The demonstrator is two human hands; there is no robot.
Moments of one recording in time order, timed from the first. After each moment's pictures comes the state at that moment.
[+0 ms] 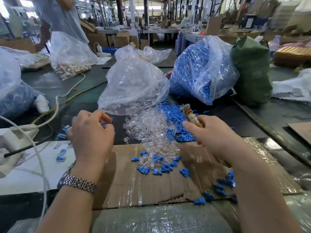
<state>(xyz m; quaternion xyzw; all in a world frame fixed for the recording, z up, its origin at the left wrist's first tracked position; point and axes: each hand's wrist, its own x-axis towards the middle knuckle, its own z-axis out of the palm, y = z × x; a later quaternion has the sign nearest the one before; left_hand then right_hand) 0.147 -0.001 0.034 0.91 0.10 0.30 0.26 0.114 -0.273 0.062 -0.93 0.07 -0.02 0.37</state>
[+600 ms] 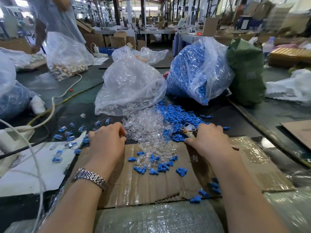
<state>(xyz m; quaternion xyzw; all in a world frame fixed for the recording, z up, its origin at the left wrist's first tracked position) 0.154 -0.019 0.015 0.97 0.00 0.15 0.17 0.130 -0.273 0.036 -0.98 0.18 0.02 0.10</state>
